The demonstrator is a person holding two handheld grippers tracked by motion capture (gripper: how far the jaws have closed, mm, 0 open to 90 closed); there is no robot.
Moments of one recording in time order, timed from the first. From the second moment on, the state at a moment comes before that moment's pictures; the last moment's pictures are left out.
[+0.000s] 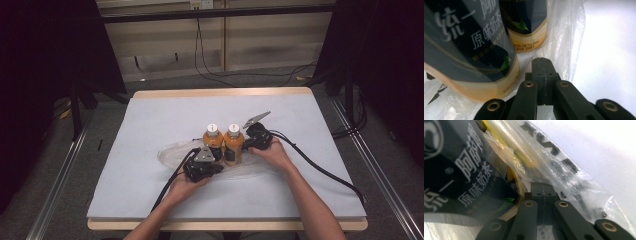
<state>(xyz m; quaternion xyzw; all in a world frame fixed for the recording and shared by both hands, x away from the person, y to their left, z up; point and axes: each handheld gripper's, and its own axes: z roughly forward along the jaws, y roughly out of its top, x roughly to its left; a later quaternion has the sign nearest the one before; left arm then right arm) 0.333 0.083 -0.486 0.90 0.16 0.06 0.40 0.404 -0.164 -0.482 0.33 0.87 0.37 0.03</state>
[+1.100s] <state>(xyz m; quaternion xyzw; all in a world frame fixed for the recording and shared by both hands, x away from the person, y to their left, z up) 0.316 0.088 -0.484 0.91 0.13 0.01 0.40 0.419 -0.158 -0.483 0.34 0.86 0.36 0.08</state>
